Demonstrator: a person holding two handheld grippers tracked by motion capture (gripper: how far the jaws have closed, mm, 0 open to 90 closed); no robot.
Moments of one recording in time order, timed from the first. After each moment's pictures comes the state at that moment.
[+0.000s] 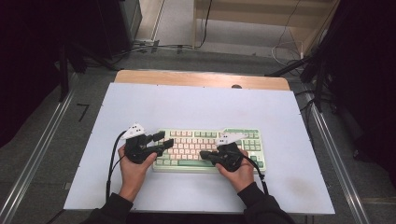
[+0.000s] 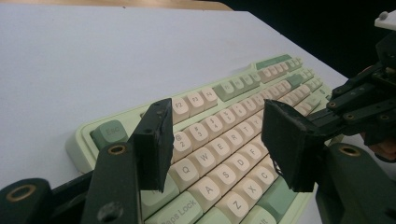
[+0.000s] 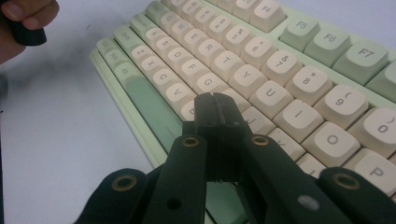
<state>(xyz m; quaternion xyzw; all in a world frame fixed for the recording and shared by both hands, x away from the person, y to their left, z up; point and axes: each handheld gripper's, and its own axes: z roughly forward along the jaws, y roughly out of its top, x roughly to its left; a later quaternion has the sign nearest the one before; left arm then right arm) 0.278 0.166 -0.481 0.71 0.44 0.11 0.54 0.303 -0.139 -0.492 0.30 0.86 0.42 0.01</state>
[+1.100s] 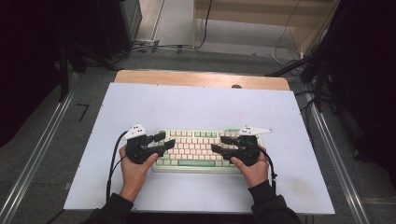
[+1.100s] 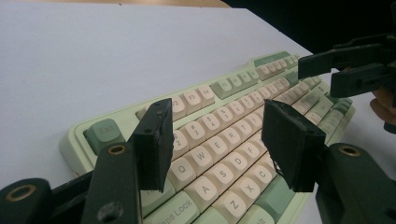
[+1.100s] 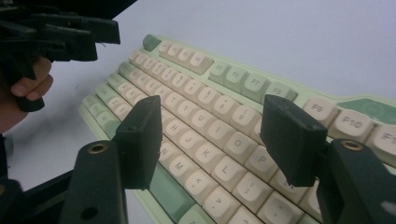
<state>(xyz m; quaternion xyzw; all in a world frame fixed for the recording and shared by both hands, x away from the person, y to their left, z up) 0.279 0.163 -0.483 0.72 0.43 0.10 0.54 0.315 -0.187 -0.471 0.37 0.79 0.48 0.02</state>
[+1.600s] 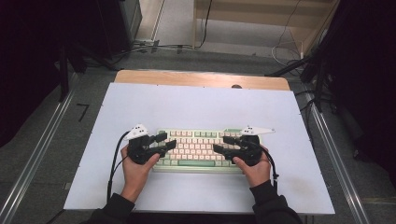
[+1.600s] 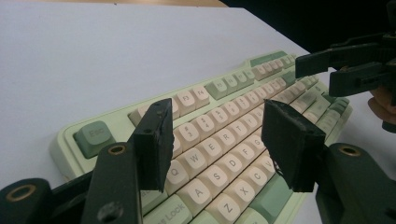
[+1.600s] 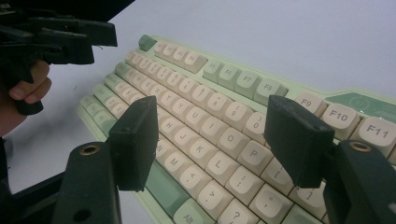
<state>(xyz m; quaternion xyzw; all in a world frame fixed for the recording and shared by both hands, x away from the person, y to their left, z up) 0.279 0.157 -0.482 0.72 0.43 0.10 0.54 0.315 -0.190 -0.472 0.38 0.79 0.48 0.02</state>
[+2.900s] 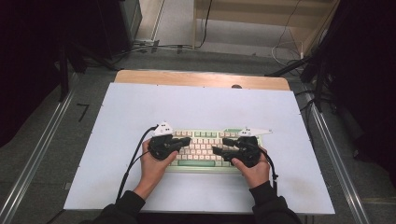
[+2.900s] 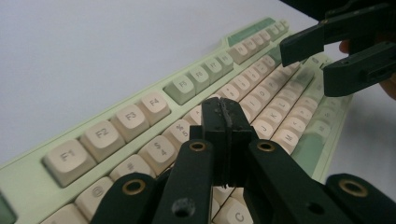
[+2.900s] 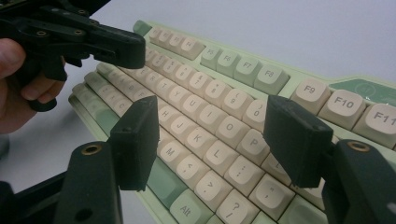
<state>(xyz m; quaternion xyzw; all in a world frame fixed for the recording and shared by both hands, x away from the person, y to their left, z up) 0.303 0.101 -0.487 0.78 0.38 0.09 0.49 0.313 -0.187 -0.476 0.38 0.80 0.46 0.02</state>
